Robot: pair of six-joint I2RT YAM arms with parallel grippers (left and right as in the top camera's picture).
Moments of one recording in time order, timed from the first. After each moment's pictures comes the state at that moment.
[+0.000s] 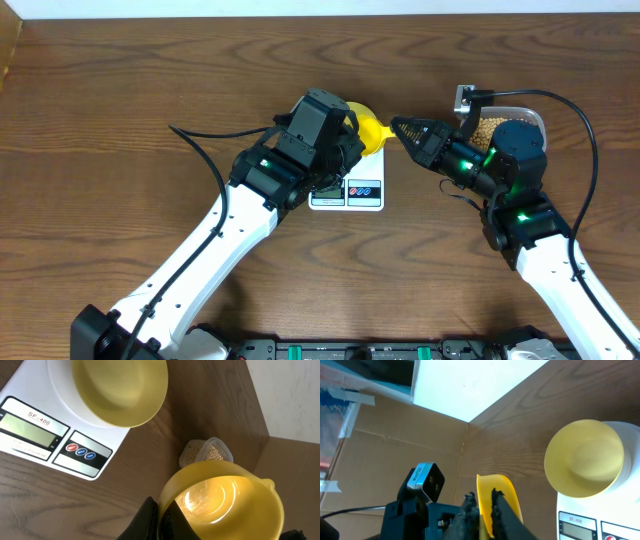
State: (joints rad) left arm -0.60 1.47 1.26 -0.62 0.12 -1.32; right arm 0.28 1.20 0.75 0.21 -0.56 0.99
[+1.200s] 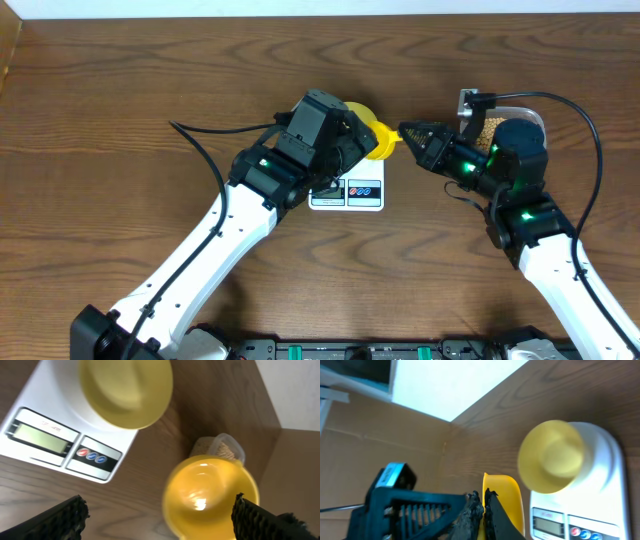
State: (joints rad) left arm -0.59 1.46 1.26 -0.66 0.12 -1.21; right arm 0.25 1.20 0.75 0.11 -0.54 0.89
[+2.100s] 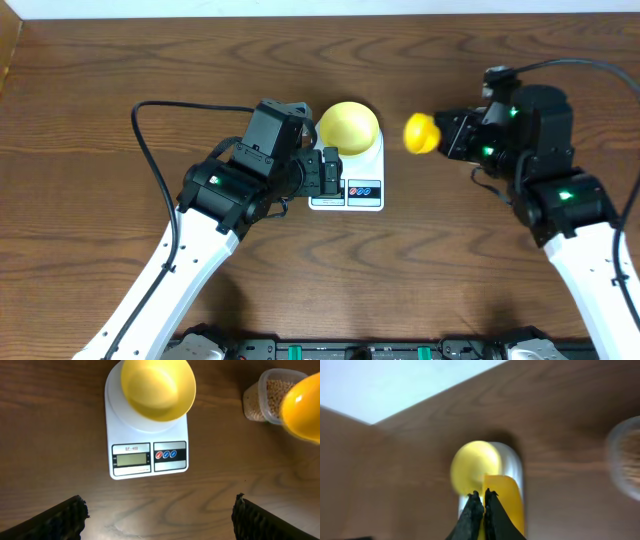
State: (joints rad) left arm -0.50 1.31 1.26 -0.90 0.12 -0.48; right arm 0.23 1.20 1.12 -0.53 -0.24 0.54
